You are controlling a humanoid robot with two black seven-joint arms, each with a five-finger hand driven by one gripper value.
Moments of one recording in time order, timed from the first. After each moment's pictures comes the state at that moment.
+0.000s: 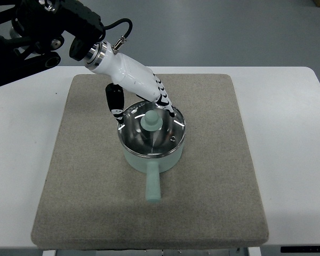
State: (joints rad) left arm -1.57 0.55 -0.01 -1.28 1.77 -0.52 -0.61; right arm 0.04 0.00 -0.05 0.16 0.03 -0.01 0.13
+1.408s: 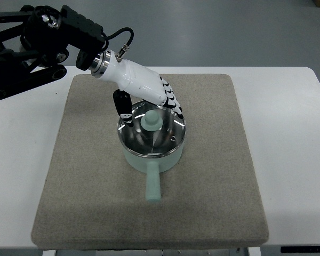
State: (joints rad) left arm -1.51 0.53 -0.01 -1.25 1.76 -0.41 -0.61; right arm 0.04 0.00 -0.05 0.16 0.03 -0.01 0.13
